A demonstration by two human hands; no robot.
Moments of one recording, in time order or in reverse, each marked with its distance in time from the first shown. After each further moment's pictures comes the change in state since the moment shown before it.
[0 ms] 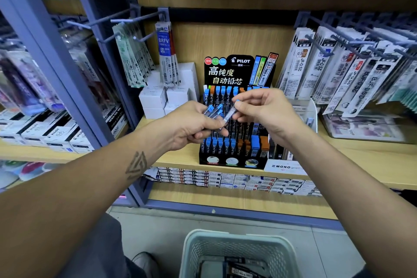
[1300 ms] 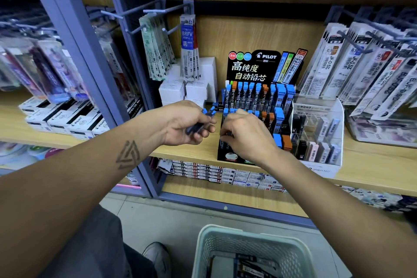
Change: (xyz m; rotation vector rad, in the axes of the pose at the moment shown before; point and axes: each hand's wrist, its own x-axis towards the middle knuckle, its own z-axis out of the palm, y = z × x) left_hand -0.024 -0.008 -0.043 -0.104 0.078 -0.238; right_hand 0.000 0.048 0.075 -1.178 -0.188 -0.433
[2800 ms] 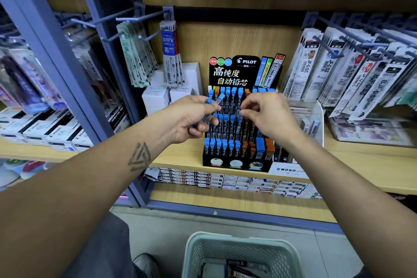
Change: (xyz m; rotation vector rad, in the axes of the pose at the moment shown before) left_hand 0.027 0.022 0.038 -0.001 0.062 0.149; right_hand -0.003 0.059 -0.058 0.252 0.219 0.302
